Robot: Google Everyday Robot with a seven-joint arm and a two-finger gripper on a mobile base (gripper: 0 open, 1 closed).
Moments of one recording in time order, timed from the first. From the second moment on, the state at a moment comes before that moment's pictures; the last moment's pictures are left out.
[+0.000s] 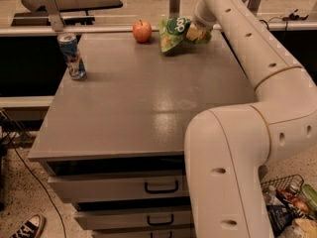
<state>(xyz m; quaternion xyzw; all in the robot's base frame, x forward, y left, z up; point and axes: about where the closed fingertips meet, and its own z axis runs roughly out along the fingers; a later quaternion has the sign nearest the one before) 0.907 -0.163 0.906 -0.47 0.78 -0.16 0.38</state>
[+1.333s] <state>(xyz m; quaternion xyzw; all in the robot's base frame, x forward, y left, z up) 0.911 -0.142 0.891 -0.48 0.79 -0.14 0.37</state>
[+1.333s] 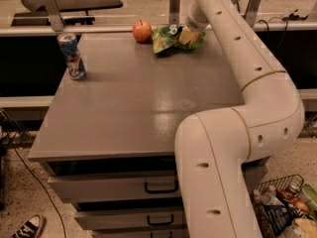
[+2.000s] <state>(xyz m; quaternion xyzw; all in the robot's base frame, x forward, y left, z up) 0.909 -0.141 0.898 -0.48 0.78 -0.13 0.37</state>
